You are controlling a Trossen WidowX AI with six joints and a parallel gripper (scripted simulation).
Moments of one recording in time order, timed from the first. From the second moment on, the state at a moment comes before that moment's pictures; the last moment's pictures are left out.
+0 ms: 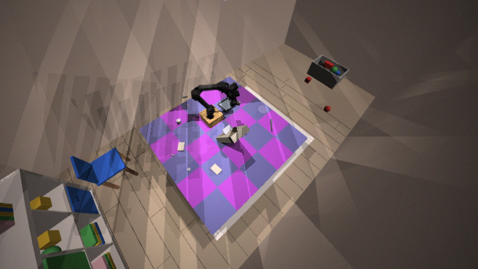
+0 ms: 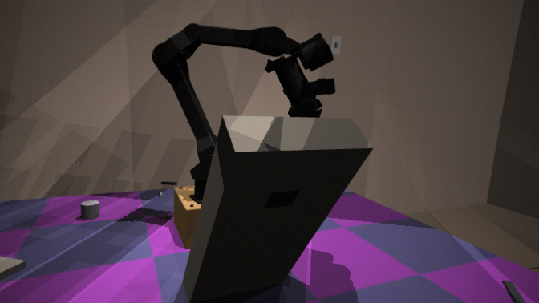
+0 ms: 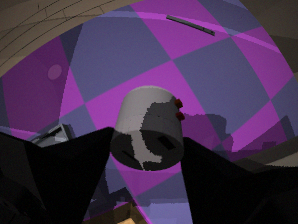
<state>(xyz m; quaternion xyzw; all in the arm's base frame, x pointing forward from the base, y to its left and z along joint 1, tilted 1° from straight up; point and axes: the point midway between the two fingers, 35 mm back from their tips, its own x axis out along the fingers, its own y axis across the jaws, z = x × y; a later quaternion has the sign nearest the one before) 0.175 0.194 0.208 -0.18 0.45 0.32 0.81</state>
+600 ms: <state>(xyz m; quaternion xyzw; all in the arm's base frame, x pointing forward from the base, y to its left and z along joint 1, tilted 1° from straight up) 0.134 0.229 0.192 -0.23 0.42 0.42 0.77</state>
